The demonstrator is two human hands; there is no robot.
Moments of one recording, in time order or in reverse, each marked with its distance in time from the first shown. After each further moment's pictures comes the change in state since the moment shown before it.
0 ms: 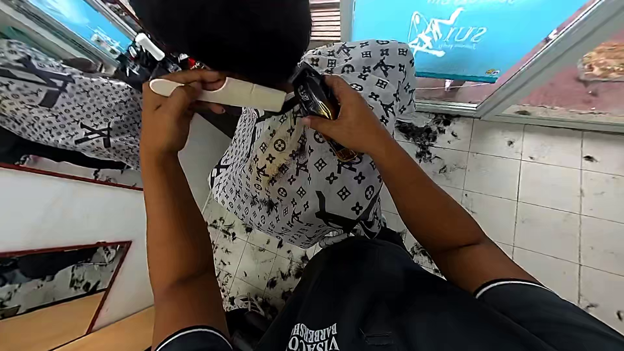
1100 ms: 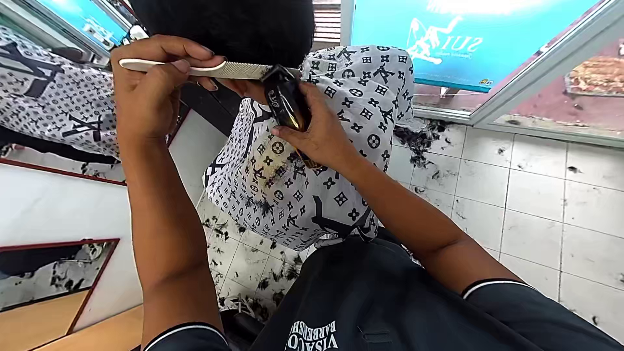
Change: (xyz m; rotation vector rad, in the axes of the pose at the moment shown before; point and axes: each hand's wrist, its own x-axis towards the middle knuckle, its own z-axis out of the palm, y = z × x) left_hand 0.025 0.015 -0.008 -0.022 -0.103 0.246; right_hand 0.008 -0.013 0.049 0.105 0.119 -0.144
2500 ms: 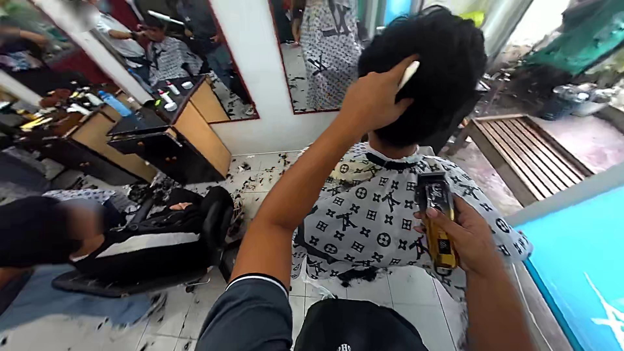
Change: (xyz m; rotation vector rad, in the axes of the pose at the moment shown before) left_hand 0.130 0.057 0.140 1.156 0.598 -1.022; right_hand 0.093 0.104 -0.187 0.405 -0.826 0.210
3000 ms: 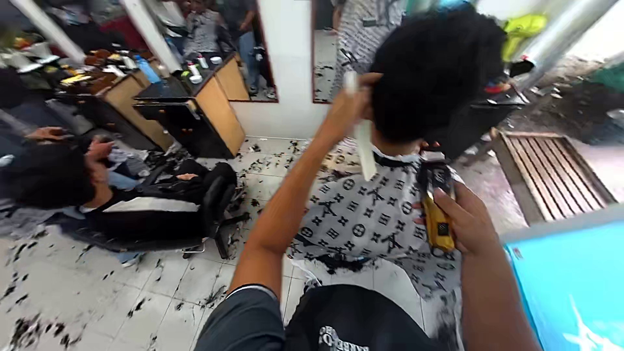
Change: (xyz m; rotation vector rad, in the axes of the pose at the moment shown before) left_hand -0.056 -0.012 0.026 -0.864 0.341 -0.214; right_hand 0.040 -0.023 -0.046 -0.033 -0.205 0.047
